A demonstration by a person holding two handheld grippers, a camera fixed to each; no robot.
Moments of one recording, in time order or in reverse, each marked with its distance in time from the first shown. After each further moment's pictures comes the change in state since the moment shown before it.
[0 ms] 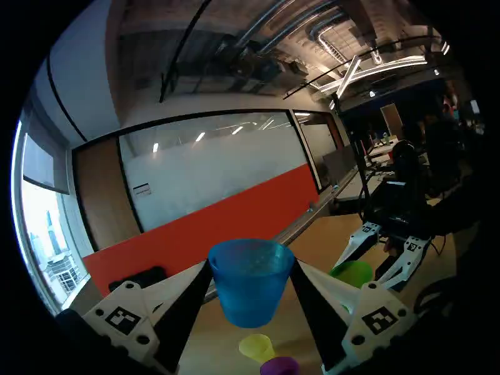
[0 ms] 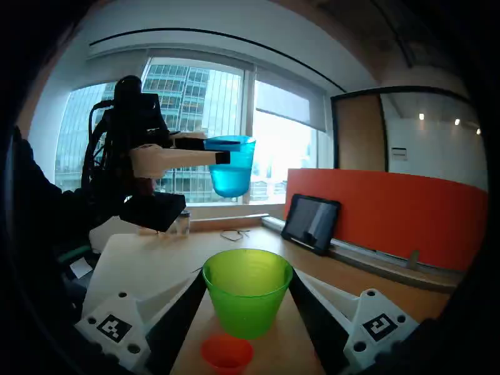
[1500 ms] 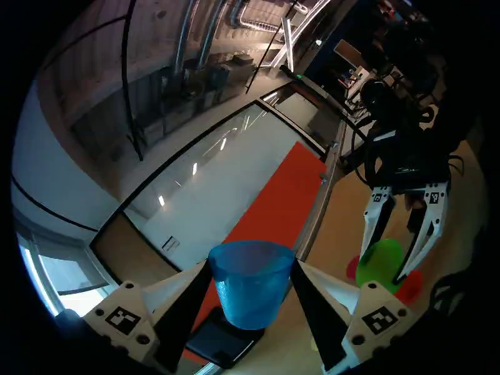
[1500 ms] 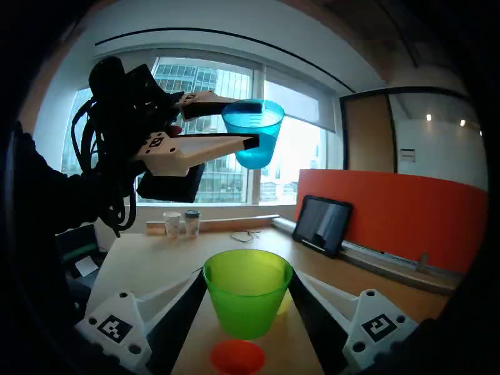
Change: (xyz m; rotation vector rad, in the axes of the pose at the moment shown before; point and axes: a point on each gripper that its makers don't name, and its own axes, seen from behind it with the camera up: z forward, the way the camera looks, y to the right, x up) left arm 0.042 0.008 0.007 0.069 0.013 0.528; right arm 0.000 -0.017 0.013 0.048 0.004 -0.009
